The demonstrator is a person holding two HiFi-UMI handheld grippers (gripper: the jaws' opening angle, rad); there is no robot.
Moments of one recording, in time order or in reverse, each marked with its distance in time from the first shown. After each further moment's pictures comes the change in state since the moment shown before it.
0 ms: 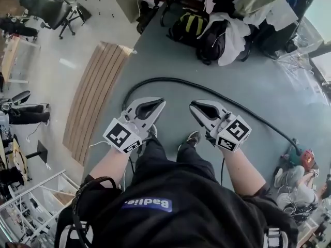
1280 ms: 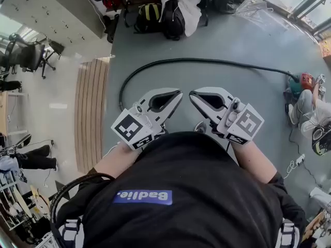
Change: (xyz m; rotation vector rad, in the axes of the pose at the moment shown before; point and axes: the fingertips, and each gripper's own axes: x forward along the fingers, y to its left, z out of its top) left arm -0.134 -0.291 0.031 -0.016 0.013 -0.446; right arm -0.144 0.308 -0.003 -0.202 -0.211 -0.230
